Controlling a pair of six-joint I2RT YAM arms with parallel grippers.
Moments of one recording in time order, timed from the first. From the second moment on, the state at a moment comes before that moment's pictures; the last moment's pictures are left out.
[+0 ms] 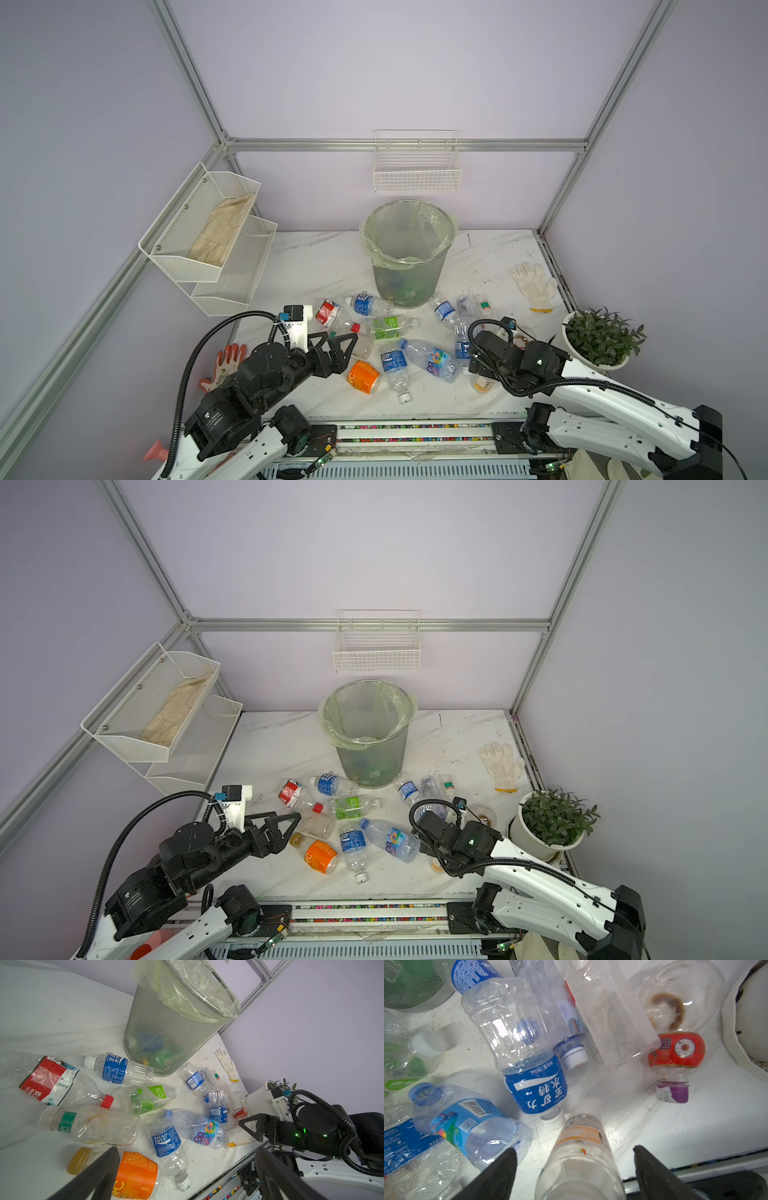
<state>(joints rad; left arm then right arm) -0.73 0.40 0.83 -0.80 -0.09 -0.69 0.97 0.93 0.77 -1.13 0.40 1.21</state>
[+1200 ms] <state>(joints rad) -0.73 0.51 0.83 -0.72 -0.12 -0.60 0.98 1.01 1.19 -1.14 0.45 1.10</state>
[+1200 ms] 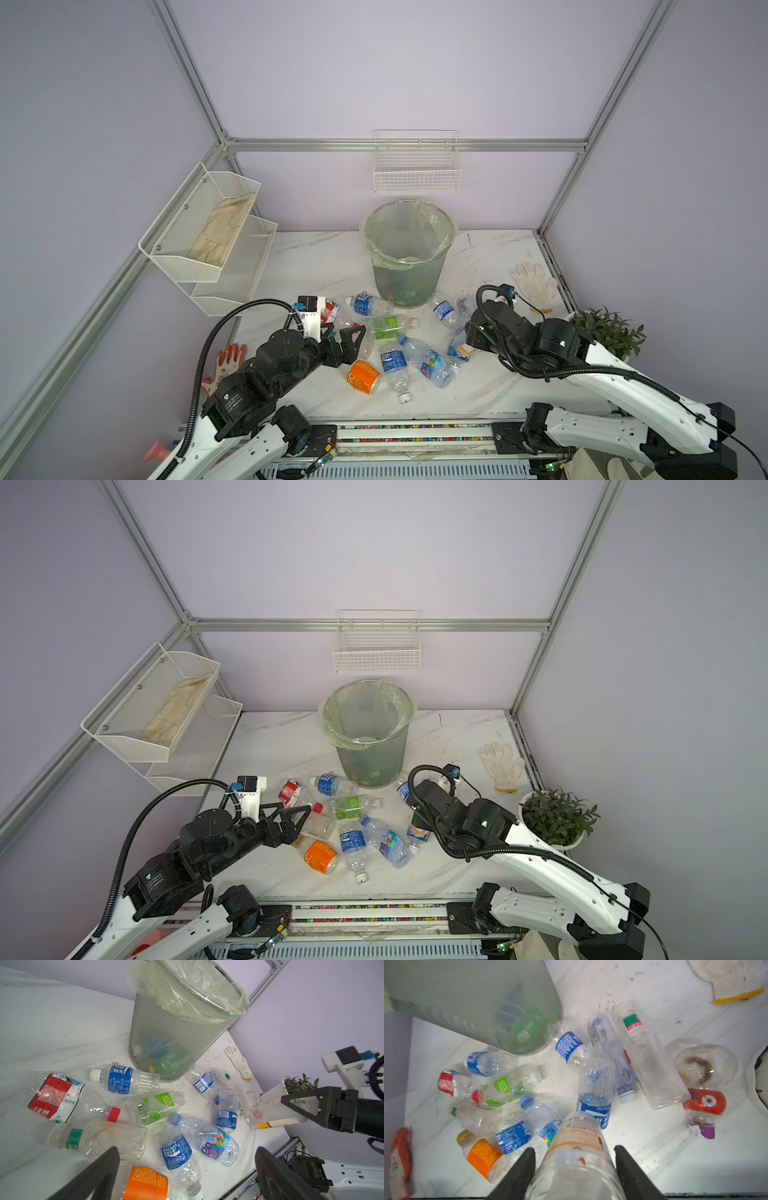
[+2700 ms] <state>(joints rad) -0.73 0.61 0.76 -0.51 -0.04 -0.67 0.97 1.25 1.75 -0.64 0.67 0.67</state>
